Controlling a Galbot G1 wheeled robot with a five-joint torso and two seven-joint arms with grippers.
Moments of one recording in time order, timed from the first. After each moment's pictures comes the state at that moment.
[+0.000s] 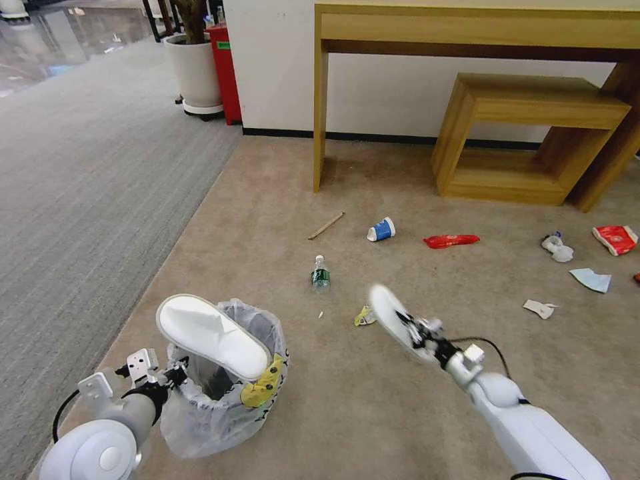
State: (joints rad) left arm 1.58 -1.34 -0.77 -2.22 -0.95 0.73 -0.42; right arm -0.89 1.02 0.03 1.26 0.64 0.52 -0.53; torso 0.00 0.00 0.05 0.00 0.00
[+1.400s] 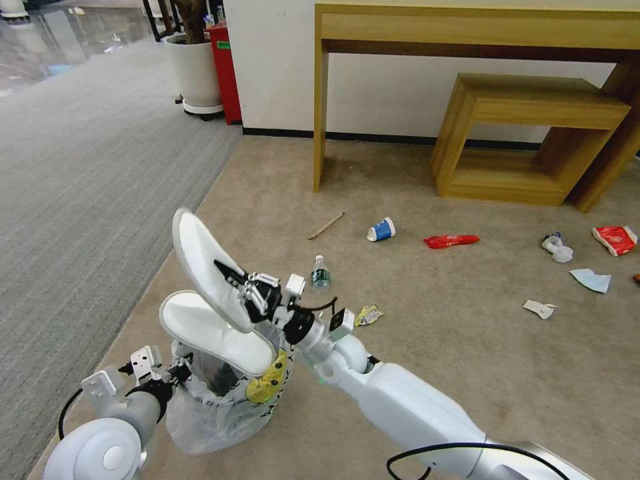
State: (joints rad) left arm 1.57 -1.37 -0.77 -2.24 -0.96 0.74 -0.43; right arm -0.67 1.31 -0.46 1.43 0.98 0.61 -0.62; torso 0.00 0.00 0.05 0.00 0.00
